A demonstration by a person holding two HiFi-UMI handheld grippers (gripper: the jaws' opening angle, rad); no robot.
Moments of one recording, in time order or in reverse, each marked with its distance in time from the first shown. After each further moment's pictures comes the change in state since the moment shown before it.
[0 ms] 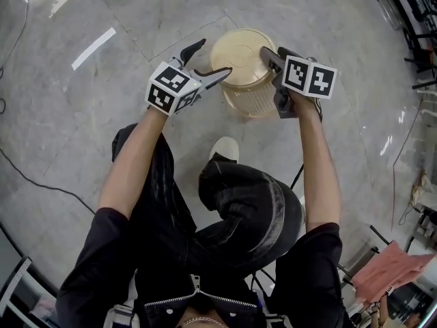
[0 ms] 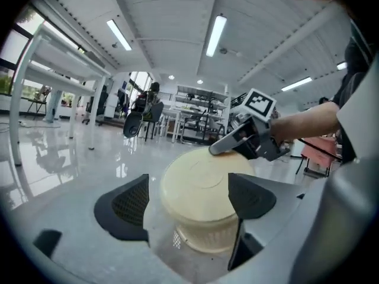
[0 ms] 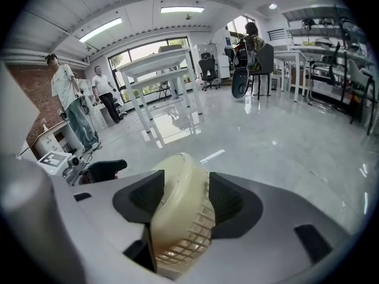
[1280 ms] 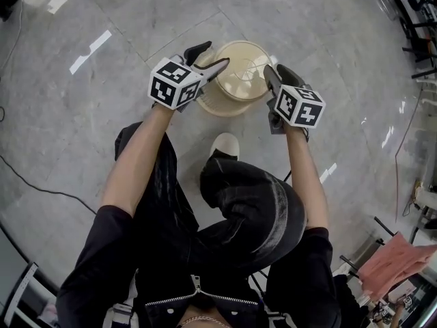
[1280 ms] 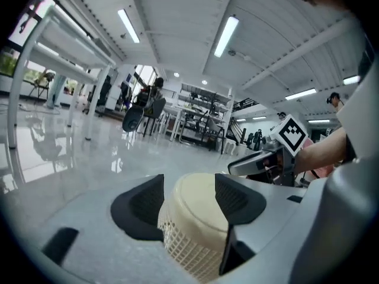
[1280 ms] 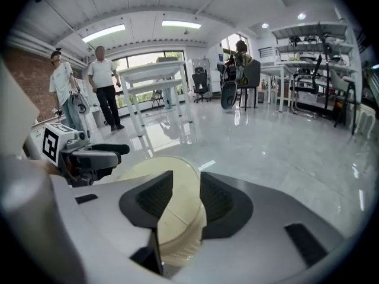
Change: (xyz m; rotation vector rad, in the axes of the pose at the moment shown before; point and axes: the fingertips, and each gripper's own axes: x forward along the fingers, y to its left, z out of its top) left arm 0.018 -0.004 -0.013 -0.095 0.024 -0.033; right arm -0.025 -0.018 -0.064 -0.021 -0.133 -0.103
